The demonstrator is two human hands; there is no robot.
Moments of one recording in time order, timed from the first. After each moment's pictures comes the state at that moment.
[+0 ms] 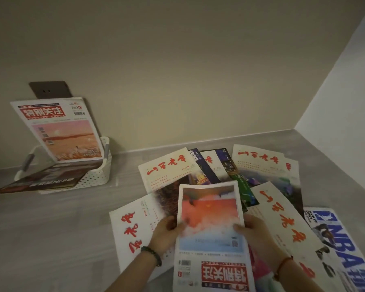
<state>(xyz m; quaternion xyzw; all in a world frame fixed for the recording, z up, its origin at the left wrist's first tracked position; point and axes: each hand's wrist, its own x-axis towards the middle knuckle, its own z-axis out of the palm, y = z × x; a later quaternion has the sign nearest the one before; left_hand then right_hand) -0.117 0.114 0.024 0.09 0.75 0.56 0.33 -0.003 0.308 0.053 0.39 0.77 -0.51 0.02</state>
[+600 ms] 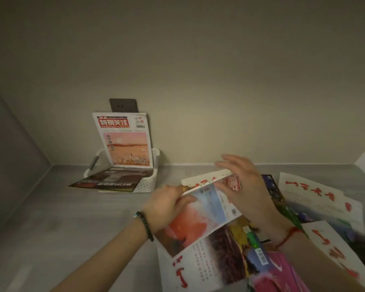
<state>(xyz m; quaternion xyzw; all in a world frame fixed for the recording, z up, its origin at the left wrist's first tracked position) -0.192 0.031 0.152 0.35 0.89 0.28 -0.03 -0.124 0.217 0.190 -0.01 0.92 -0.29 -0.25</state>
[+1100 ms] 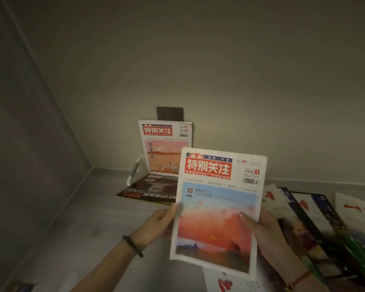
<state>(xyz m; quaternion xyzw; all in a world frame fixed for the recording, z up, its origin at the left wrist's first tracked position) -0.243 -0.105 0.121 0.12 0.76 0.57 0.30 -0.166 0.142 0.114 0.14 0.67 -0.73 -0.05</state>
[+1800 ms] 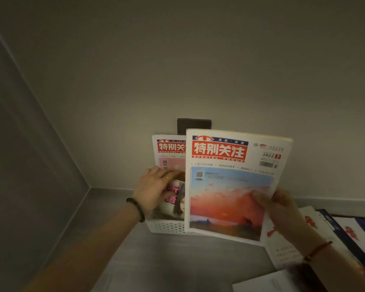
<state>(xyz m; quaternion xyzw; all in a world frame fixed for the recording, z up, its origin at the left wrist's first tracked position) -0.455 -0.159 0.114 0.35 0.93 0.09 -0.13 -0.314 0.116 0.140 0.09 0.70 -0.71 -0.10</state>
